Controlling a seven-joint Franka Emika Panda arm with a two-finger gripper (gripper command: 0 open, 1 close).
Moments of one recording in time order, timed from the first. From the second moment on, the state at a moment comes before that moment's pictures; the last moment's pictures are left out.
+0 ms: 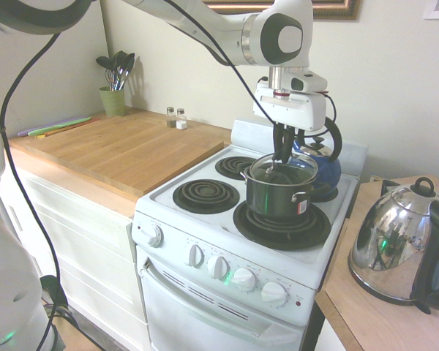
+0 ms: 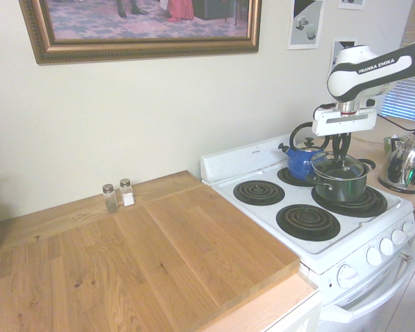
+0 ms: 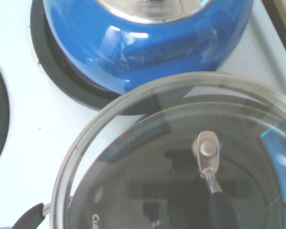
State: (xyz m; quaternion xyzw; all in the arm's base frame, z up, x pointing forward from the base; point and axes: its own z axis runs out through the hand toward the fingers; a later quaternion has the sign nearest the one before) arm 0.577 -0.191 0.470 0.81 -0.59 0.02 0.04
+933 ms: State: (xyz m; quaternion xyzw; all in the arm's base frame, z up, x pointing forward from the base) arm 0.554 -0.182 0.488 0.81 -0.59 0.01 0.04
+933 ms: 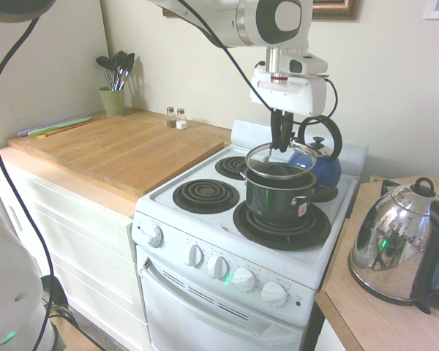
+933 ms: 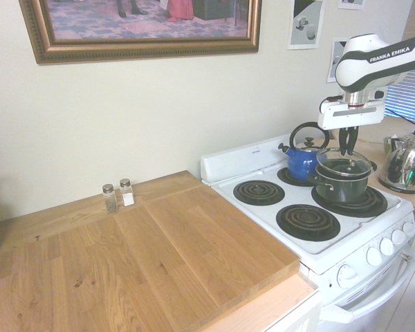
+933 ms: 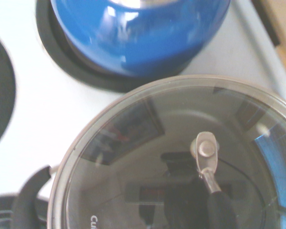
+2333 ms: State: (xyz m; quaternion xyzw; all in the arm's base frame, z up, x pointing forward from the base) arm 0.575 -0.177 0.472 0.81 -0.58 0.03 0.04
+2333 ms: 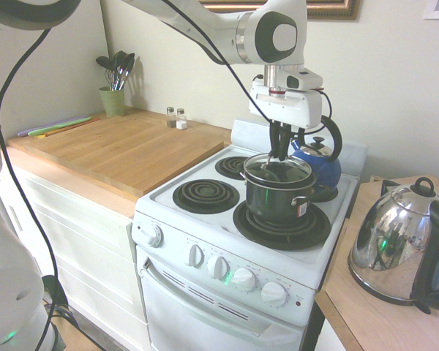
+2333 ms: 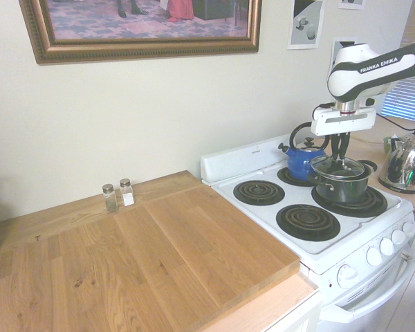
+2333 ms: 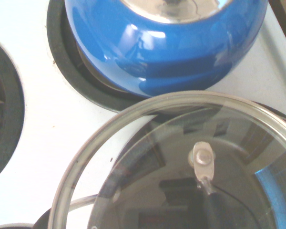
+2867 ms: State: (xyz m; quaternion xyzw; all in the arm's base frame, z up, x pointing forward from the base) arm 0.568 -0.188 0.468 0.81 -0.58 0.02 0.06
